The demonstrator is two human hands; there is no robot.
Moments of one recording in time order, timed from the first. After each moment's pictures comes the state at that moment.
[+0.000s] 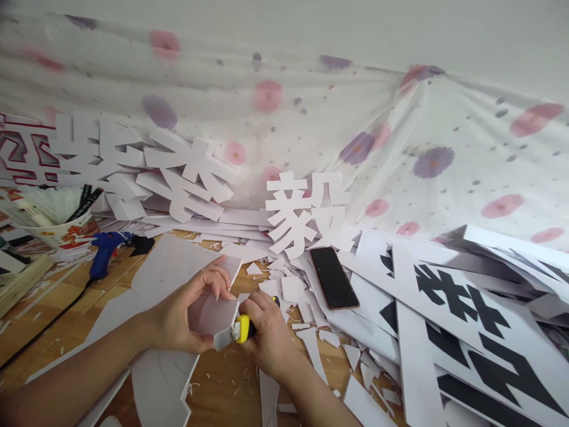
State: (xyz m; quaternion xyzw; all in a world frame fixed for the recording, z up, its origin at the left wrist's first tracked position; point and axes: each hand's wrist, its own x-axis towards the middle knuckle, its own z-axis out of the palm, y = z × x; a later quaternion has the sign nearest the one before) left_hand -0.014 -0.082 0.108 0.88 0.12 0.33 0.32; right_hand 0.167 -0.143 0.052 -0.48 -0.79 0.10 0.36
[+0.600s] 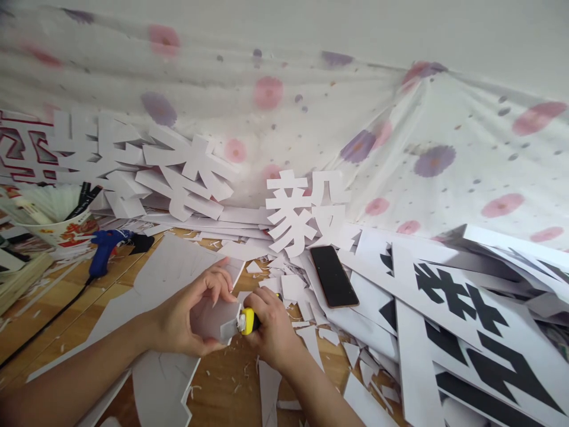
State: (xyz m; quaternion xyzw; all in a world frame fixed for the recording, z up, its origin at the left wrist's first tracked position) left_hand -0.010 -0.085 0.101 0.88 0.10 0.34 0.31; right_hand 0.174 -0.140 0.056 -0.49 -0.79 0.09 0.36
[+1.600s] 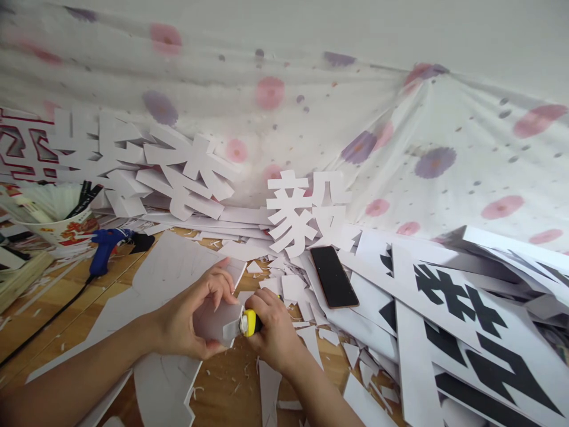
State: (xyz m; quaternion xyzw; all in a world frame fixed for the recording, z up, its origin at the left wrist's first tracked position) left_hand -0.008 -0.087 0.101 0.89 0.09 0.34 0.30; right_hand 0.174 -0.142 0.058 -0.48 -0.79 0.09 0.37
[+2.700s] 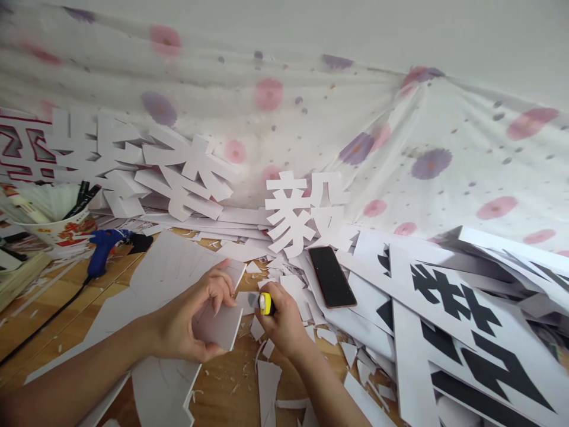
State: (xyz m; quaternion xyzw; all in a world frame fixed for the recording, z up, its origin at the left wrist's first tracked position) left_hand -0.007 -0.089 0.105 0.89 0.08 0.34 0.28; right_hand 0.190 -0.136 0.056 -0.57 -0.71 0.12 0.39
